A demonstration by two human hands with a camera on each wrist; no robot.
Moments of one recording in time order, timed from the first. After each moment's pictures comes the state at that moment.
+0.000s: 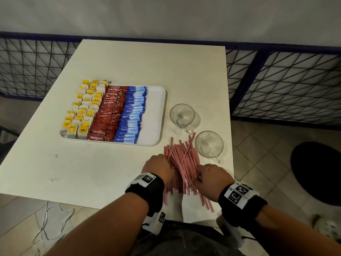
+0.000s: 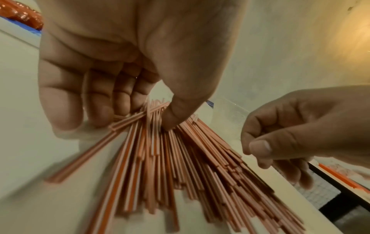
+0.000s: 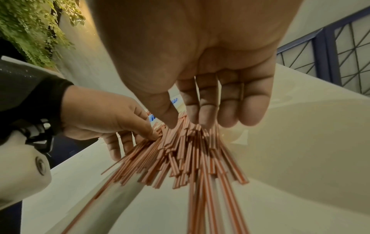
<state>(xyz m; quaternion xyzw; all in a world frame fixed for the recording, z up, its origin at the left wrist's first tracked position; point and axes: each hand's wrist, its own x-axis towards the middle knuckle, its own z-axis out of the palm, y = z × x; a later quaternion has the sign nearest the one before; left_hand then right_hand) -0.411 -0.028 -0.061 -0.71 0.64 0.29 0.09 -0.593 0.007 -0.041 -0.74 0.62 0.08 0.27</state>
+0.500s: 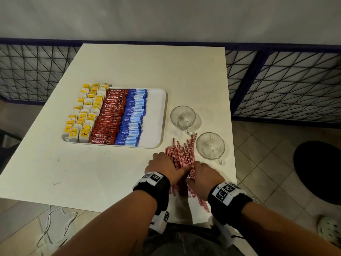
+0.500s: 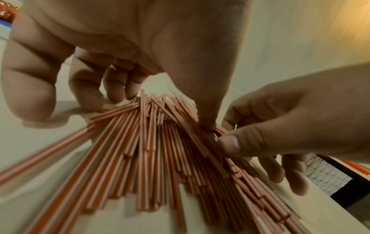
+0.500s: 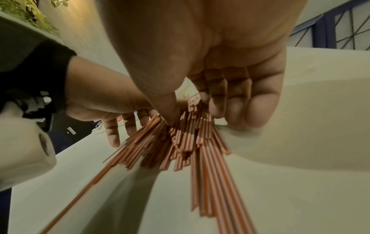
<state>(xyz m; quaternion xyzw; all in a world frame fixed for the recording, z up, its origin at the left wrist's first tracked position) -0.420 -0.032 -0.064 -0.74 0.61 0.28 0.10 -0.569 0.002 -0.053 -0.68 0.66 0.07 0.31</state>
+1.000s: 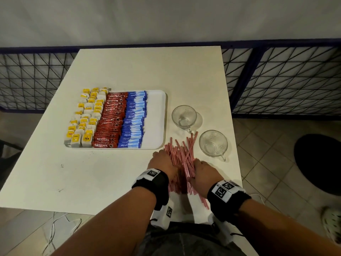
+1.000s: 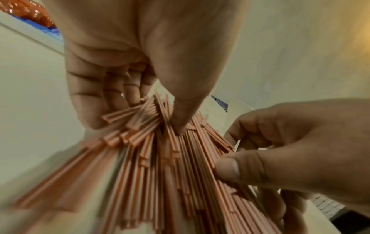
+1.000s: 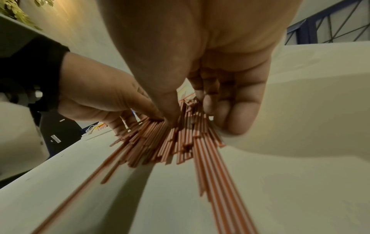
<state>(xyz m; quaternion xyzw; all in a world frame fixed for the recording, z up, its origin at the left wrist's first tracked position) -0.401 -0.045 -0.065 -0.72 0.61 0.32 0.08 -0.551 0.003 -0.057 -0.67 0.67 0.04 0.33</state>
